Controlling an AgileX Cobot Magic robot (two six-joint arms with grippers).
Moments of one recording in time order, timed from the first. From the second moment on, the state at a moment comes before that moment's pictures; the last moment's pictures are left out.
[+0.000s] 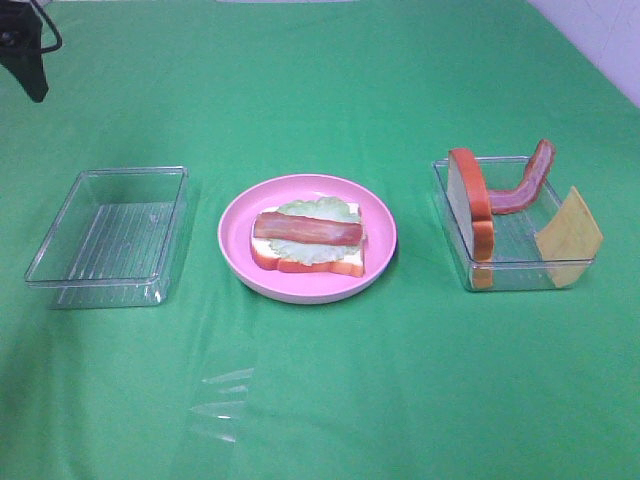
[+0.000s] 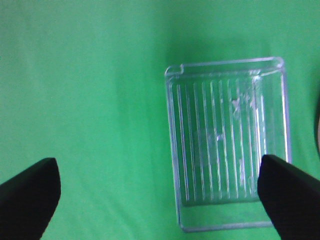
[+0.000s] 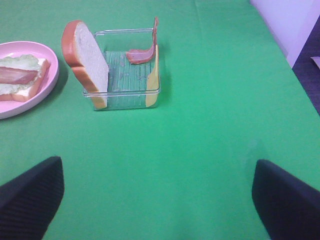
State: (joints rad) left arm -0.02 1.93 -1.79 -0.03 1.21 -0.01; right arm -0.06 0.00 -0.50 0.00 1.06 0.01
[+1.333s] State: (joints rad) left arm -0.02 0.02 -0.51 -0.10 1.04 0.00; right arm -0.06 0.00 -0.50 0.00 1.06 0.01
